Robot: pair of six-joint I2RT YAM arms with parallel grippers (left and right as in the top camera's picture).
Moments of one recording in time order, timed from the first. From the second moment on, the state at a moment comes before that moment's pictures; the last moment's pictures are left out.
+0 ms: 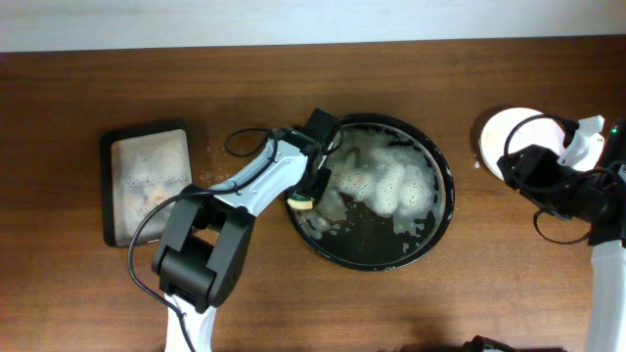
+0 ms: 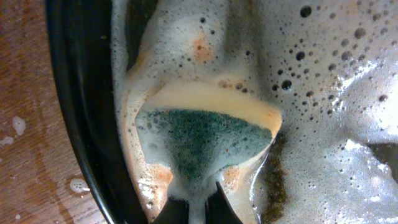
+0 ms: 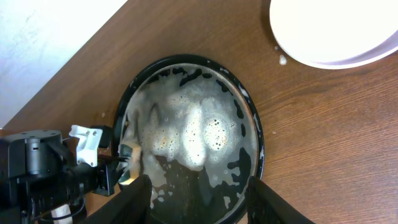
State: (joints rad) left arm -0.54 2.12 1.53 -0.82 -0.09 -0.12; right arm -0.38 1.20 1.31 -1.09 -0.45 0.29
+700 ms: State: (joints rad) left arm -0.49 2.11 1.50 -0.88 -0.17 -0.12; right arm -0.38 1.20 1.31 -1.08 -0.45 0.29
